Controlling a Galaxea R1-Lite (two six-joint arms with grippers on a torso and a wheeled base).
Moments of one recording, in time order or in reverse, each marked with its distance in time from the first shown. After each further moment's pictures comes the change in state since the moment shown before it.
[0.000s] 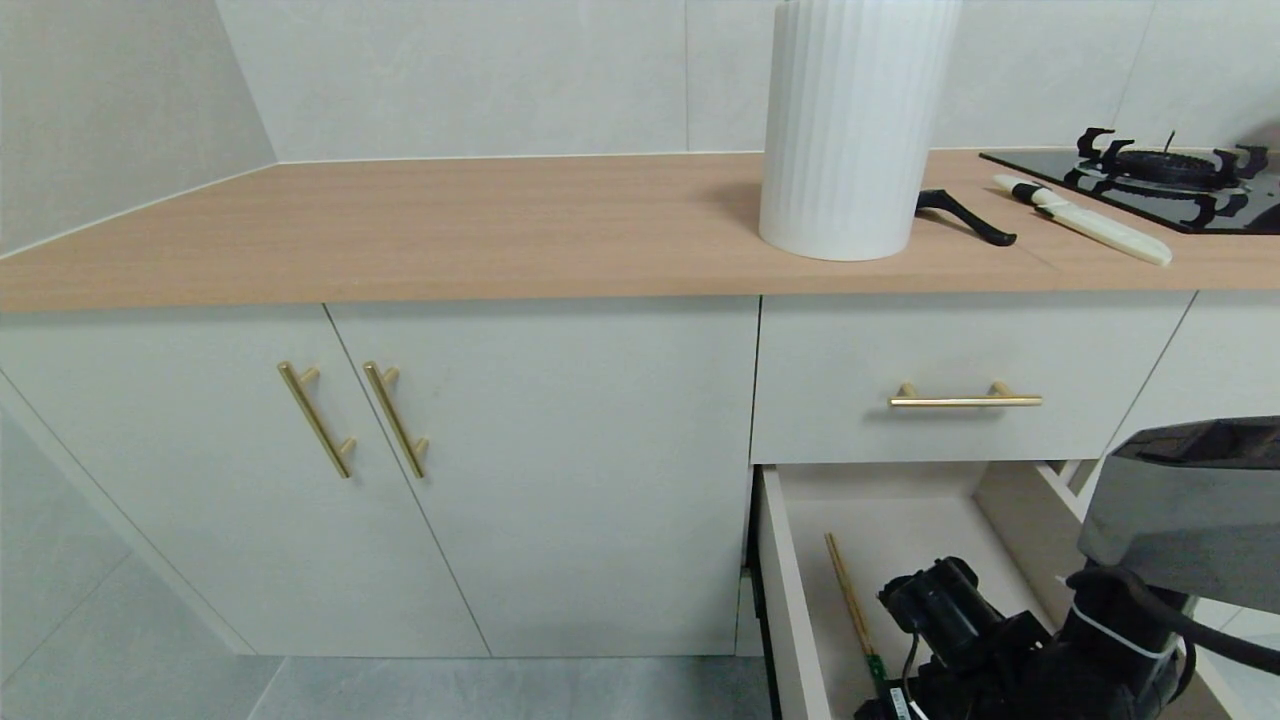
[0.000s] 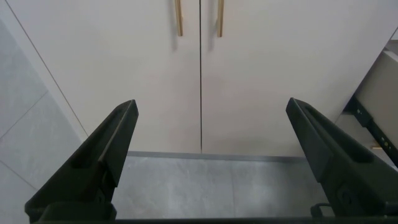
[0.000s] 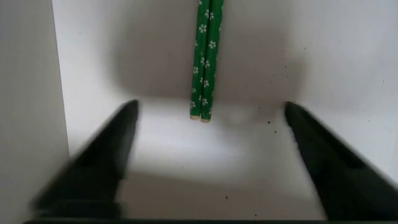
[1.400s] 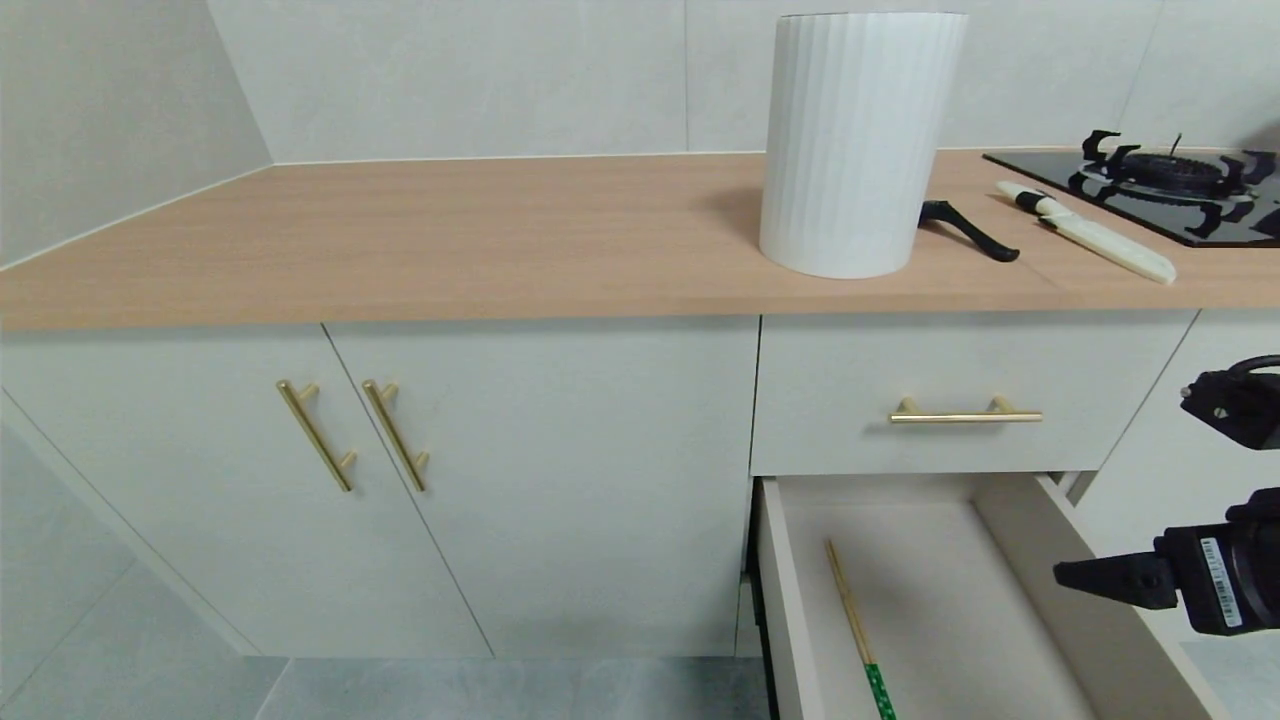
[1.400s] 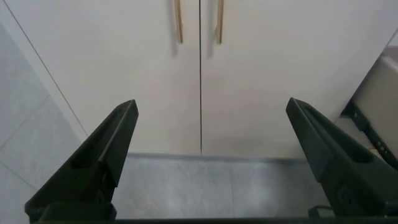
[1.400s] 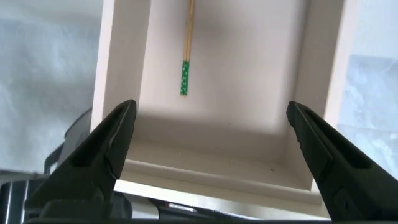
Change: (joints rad) left arm 0.000 0.000 0.000 0.000 0.000 0.000; right arm -0.160 -0.962 -0.333 0.959 0.010 -0.143
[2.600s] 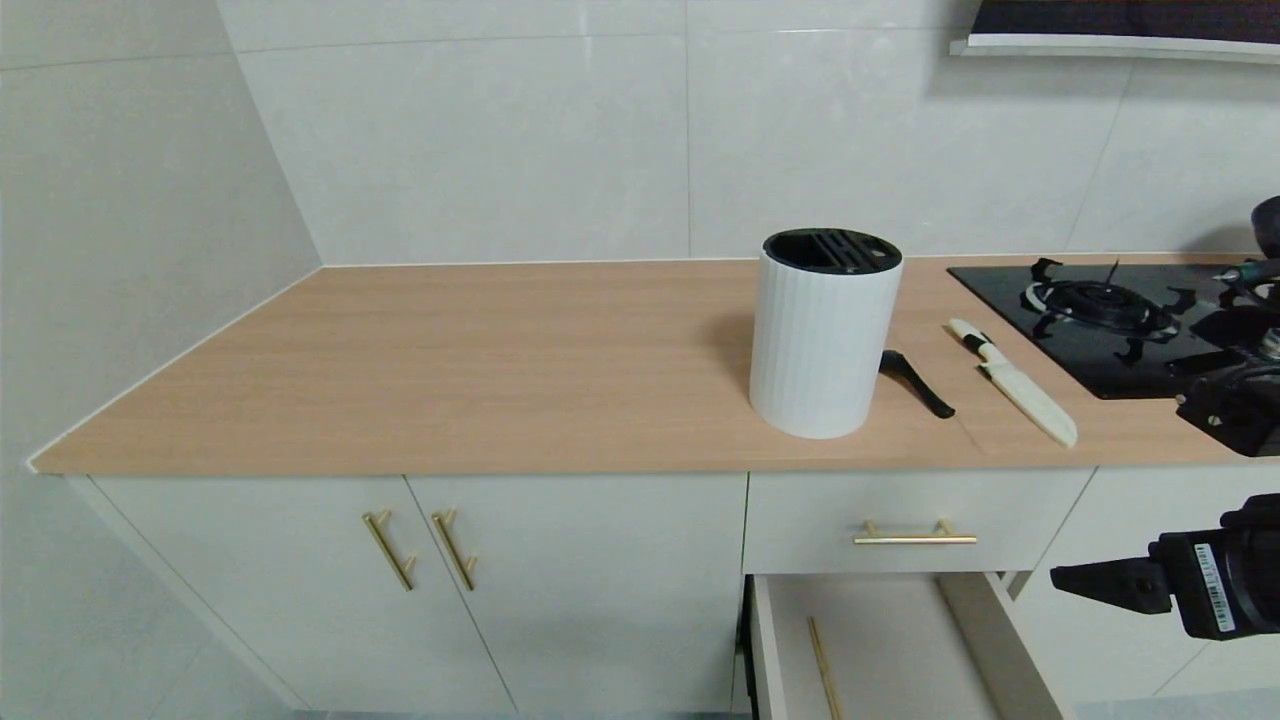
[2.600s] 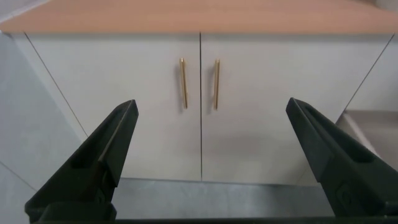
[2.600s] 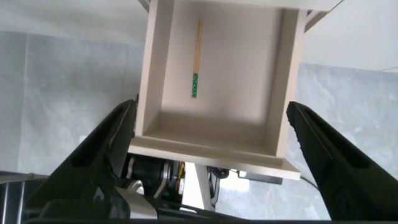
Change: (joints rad) left arm 0.000 0.000 0.000 0.000 0.000 0.000; right arm 0.000 0.014 0.027 -0.037 0.000 -0.002
